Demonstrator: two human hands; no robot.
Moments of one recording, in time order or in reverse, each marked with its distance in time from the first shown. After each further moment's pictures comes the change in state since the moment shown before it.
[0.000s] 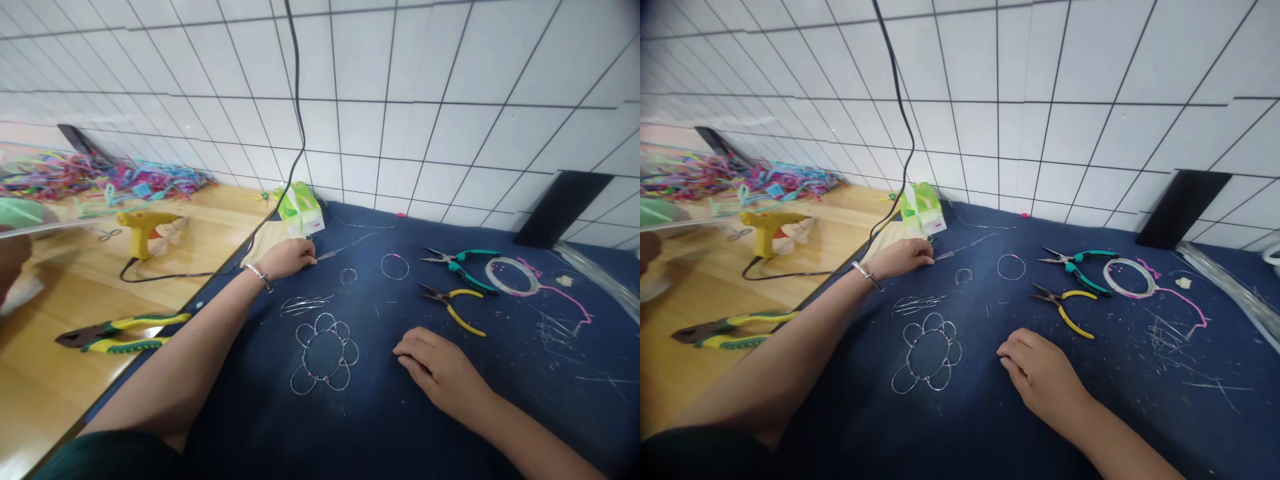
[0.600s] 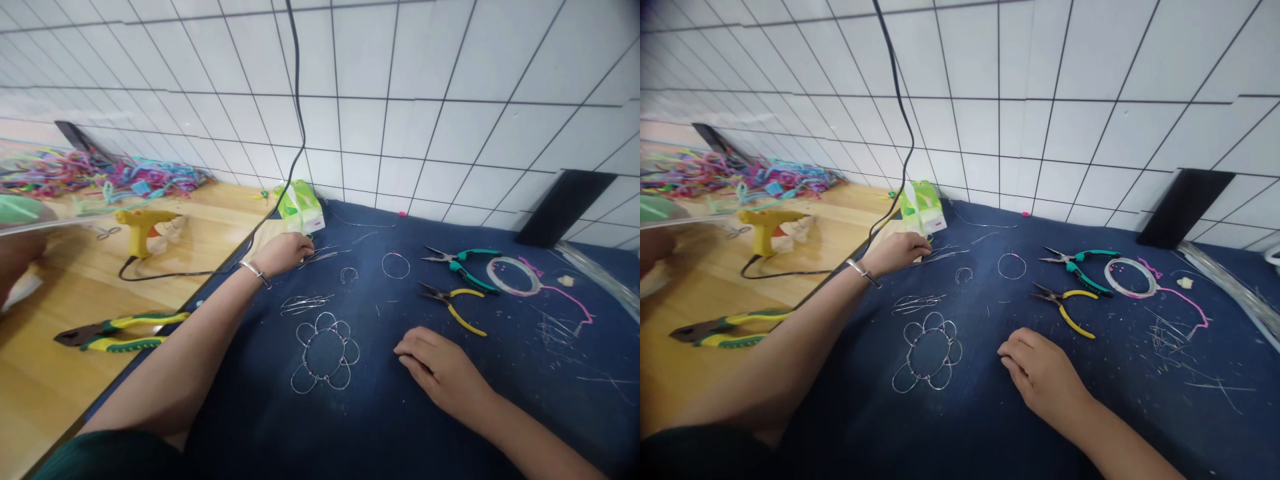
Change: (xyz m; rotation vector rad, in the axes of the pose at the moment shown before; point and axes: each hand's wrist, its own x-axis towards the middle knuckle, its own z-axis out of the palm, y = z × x) left_hand -0.002 -0.001 -0.008 0.043 0.092 0.008; right_hand 0.001 0.000 0.000 0.017 -0.011 0.010
